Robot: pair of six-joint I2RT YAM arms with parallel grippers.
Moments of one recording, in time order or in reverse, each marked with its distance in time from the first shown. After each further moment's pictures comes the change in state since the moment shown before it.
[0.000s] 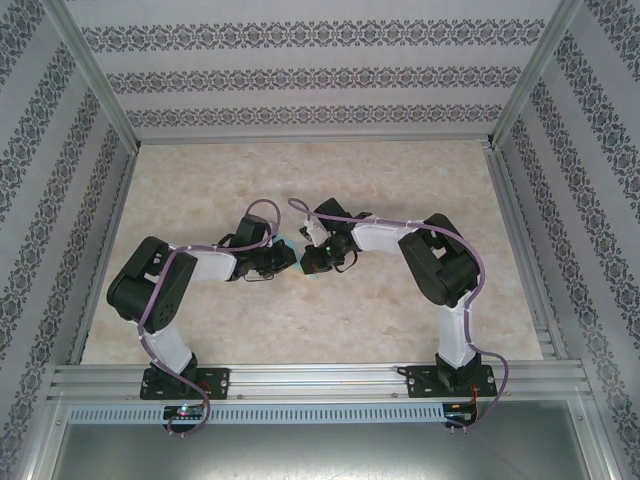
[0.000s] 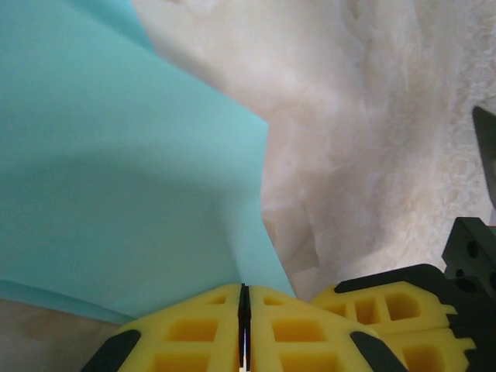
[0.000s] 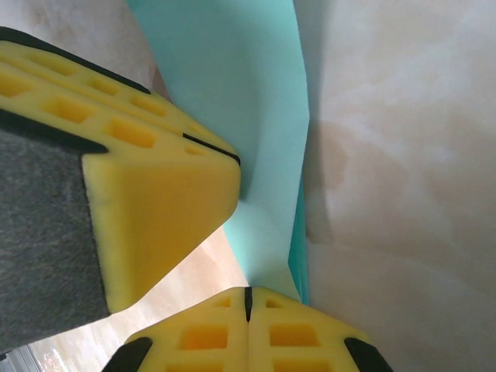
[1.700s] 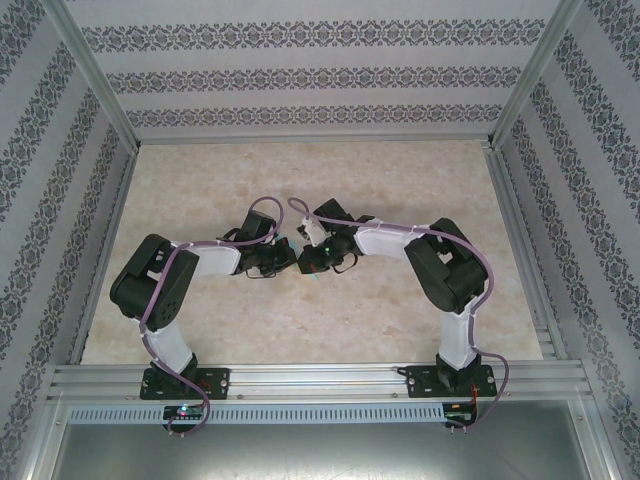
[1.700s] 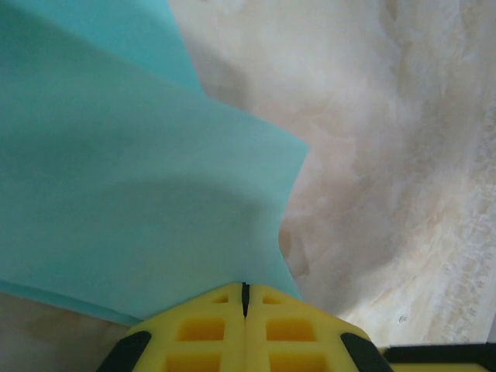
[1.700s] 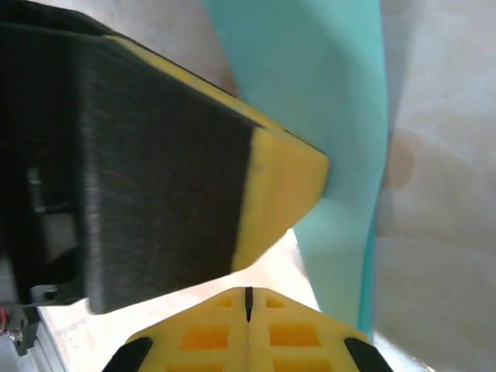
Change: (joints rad) left arm -0.013 0.021 0.079 -0.145 -0.046 -0.011; right arm 0.020 -0.062 -0.047 0.071 -0.005 0.031
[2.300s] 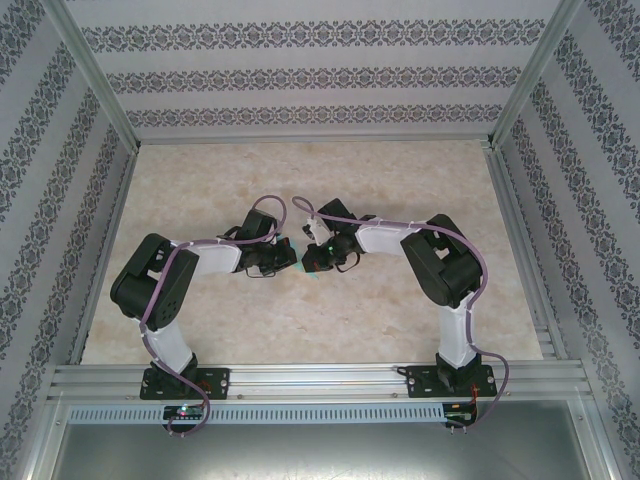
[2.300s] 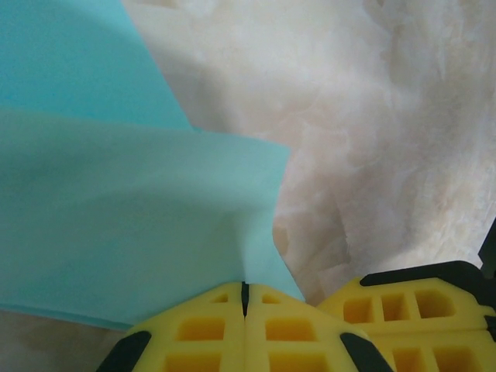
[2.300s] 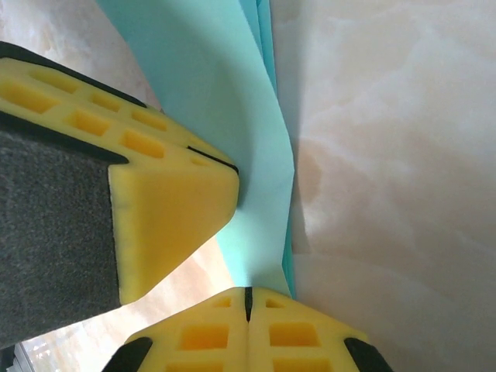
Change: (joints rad) left arm 0.000 0.000 0.025 -0.039 0.002 0.101; right arm -0.033 0.044 -0.004 0.019 0.003 -0.001
